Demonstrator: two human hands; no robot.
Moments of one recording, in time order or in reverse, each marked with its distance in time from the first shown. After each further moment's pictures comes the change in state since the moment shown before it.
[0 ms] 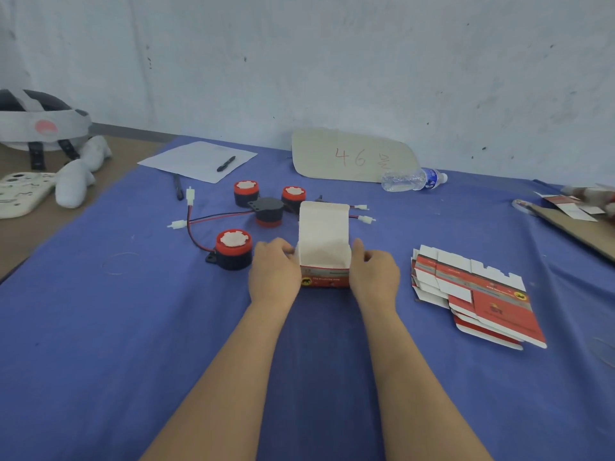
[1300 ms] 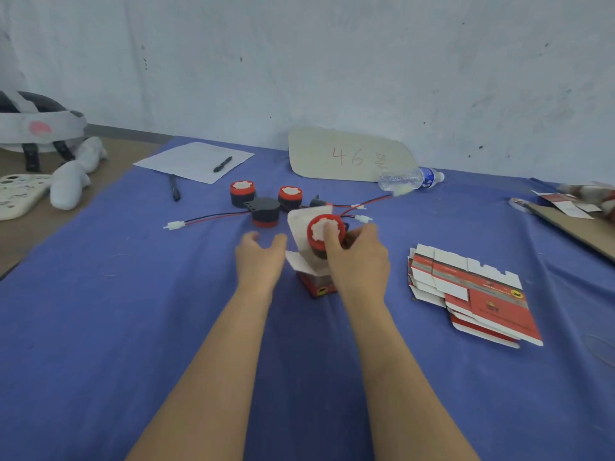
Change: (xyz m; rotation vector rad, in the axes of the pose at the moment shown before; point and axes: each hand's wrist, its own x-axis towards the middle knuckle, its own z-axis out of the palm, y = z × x) left_hand 0.011 0.000 -0.009 -0.546 0.041 -0.267; right_hand -0.017 -0.027 -0.004 0.038 0.045 -0.172
